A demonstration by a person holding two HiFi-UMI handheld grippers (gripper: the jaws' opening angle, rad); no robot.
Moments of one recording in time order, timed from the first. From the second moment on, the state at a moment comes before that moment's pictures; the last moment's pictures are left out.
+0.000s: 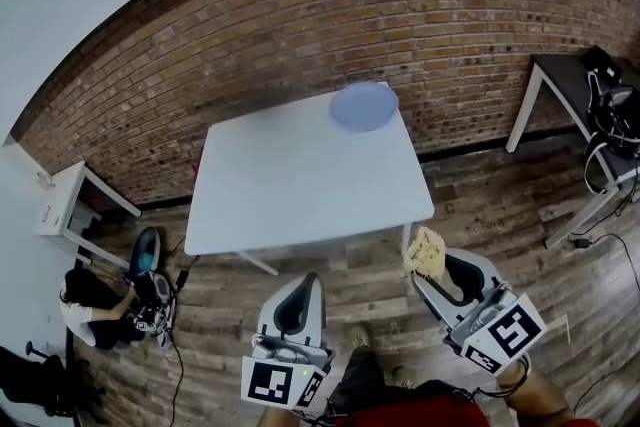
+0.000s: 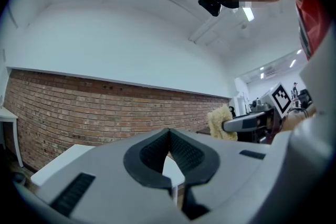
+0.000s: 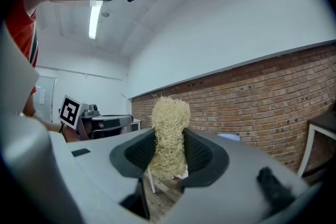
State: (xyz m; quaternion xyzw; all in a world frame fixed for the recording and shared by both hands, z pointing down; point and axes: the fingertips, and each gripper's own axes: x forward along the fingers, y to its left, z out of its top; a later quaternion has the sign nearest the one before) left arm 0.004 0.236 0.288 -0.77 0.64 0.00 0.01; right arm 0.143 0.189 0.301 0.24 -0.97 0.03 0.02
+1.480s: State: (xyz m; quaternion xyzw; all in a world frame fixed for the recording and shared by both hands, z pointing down) left arm -0.184 -0.182 0.357 -0.80 0.60 -0.05 -0.08; right arm -0.038 -0.203 0.336 0.33 -0.93 0.05 0.13
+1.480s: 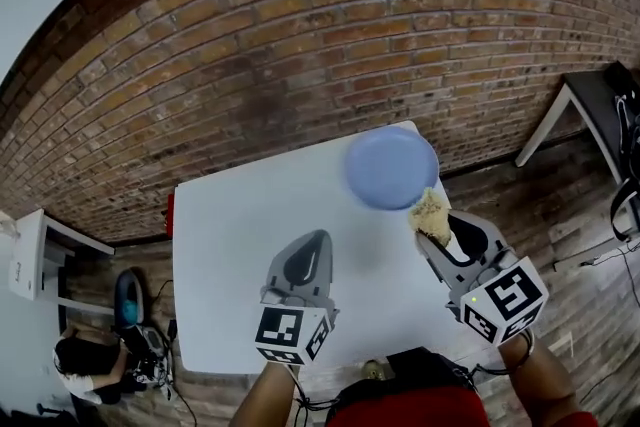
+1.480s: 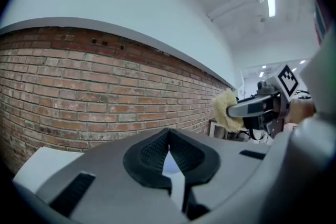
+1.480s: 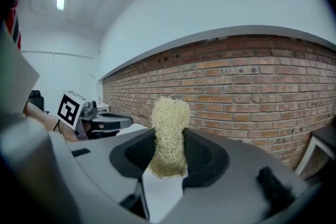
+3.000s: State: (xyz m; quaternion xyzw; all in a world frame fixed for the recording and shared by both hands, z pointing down) left arm -0.205 -0.413 0.579 -0.70 0.48 -0.22 -0.48; right arm -0.120 -0.436 0.525 0.29 -0.86 0.22 0.36
